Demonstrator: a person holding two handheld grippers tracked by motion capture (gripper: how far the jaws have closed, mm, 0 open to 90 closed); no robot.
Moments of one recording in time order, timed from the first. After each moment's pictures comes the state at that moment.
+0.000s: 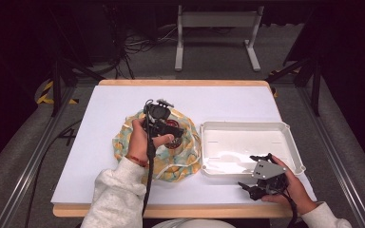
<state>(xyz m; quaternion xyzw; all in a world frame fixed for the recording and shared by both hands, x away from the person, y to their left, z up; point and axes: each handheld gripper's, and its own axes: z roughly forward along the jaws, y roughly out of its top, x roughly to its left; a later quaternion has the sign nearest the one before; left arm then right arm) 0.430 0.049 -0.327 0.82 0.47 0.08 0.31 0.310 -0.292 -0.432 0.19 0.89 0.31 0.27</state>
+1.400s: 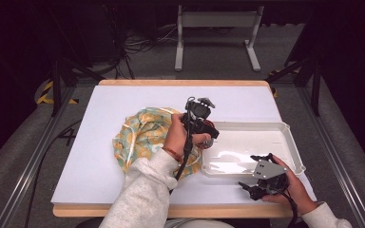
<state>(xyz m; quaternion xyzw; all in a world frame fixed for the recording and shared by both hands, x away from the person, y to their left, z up) 0.438 -0.052 -0.327 0.87 0.40 0.06 0.29 0.310 -0.293 -0.431 0.19 0.89 0.31 0.27</state>
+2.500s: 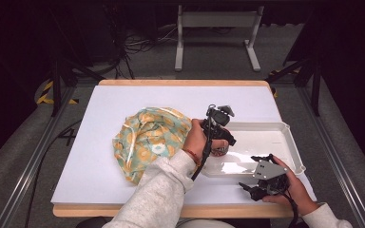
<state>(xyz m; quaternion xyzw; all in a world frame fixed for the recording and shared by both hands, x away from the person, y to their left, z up) 0.444 -0.105 -0.359 0.89 0.37 0.02 0.27 0.309 -0.295 -0.432 0.19 0.89 0.31 0.27</state>
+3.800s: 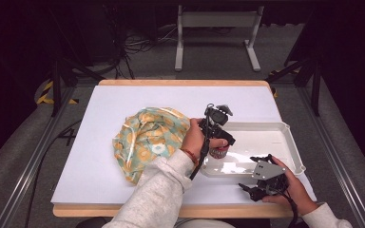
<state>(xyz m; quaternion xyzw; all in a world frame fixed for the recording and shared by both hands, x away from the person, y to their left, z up) 0.446 -0.098 -0.358 0.88 0.37 0.02 0.28 0.310 -0.293 -0.434 0.19 0.90 0.30 0.26</state>
